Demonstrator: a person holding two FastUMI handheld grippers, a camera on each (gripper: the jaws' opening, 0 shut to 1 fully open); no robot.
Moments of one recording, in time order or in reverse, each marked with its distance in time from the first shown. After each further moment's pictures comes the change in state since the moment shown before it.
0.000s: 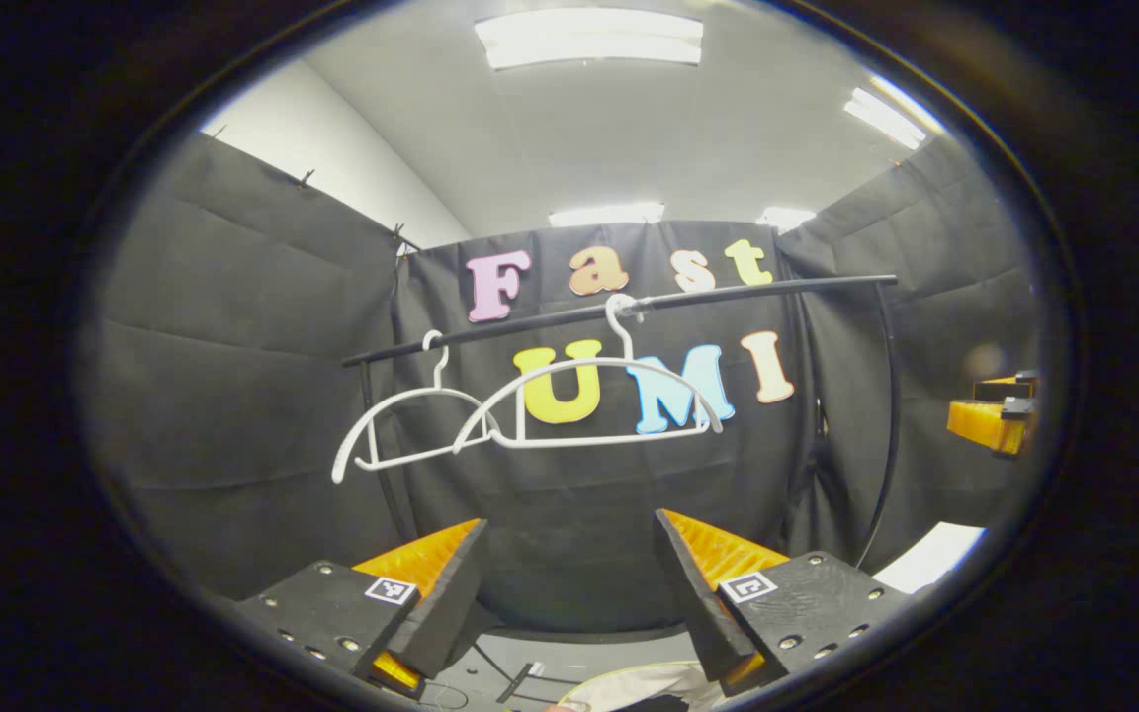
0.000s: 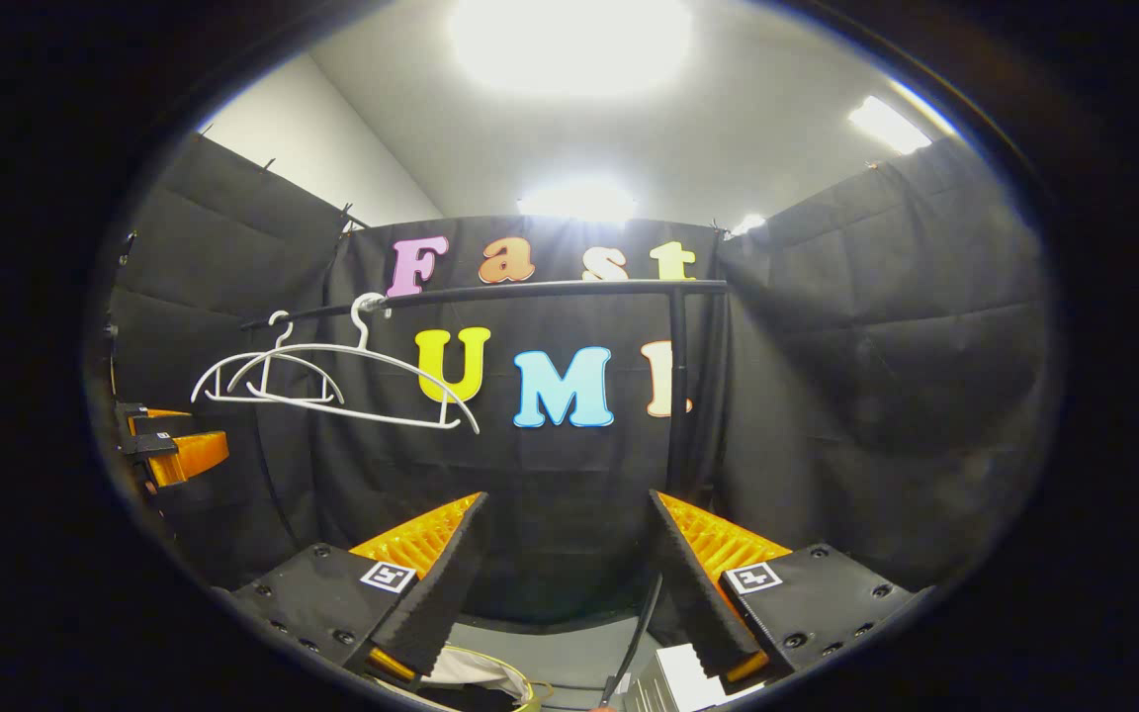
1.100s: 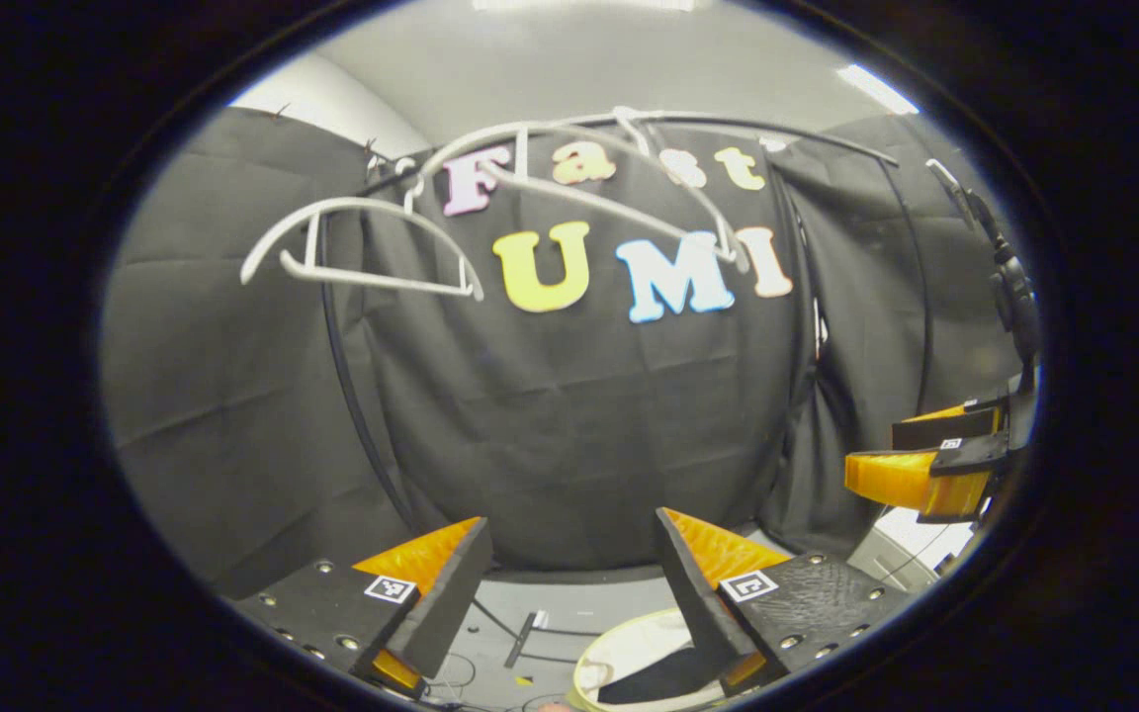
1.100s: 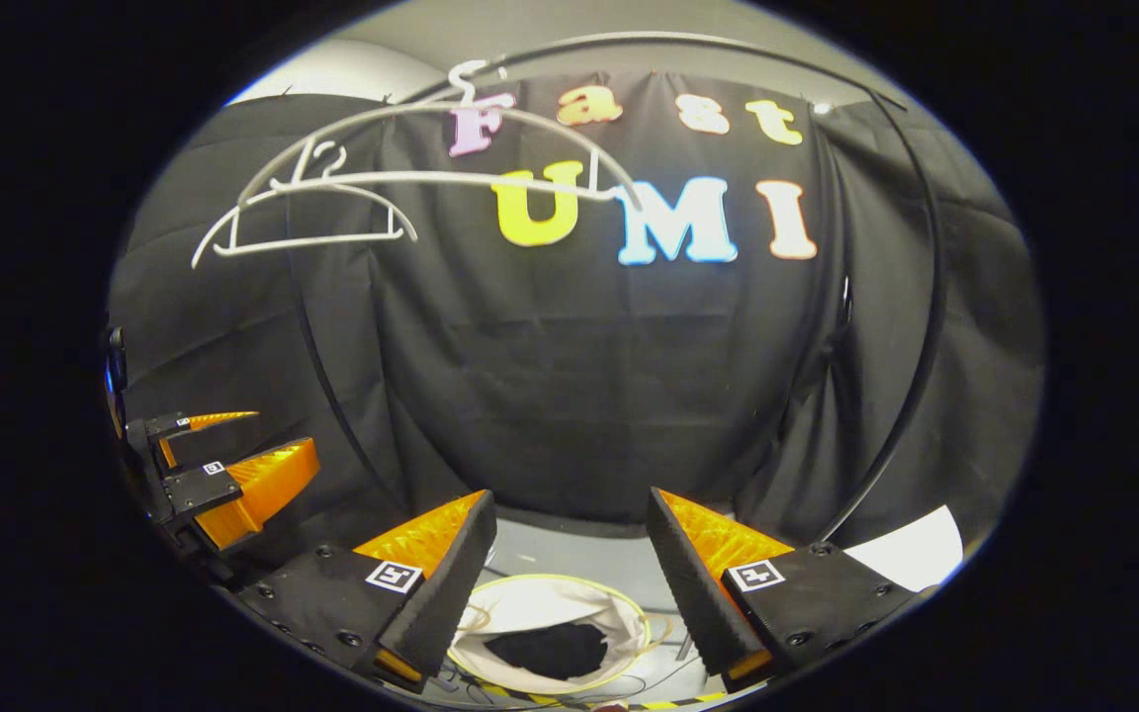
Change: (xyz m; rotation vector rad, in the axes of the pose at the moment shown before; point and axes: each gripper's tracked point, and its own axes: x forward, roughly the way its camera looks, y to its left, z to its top) left arm 0.058 0.026 -0.180 0.020 0.239 -0.087; right arm 0.085 0.193 -0.164 0.015 0.372 0.214
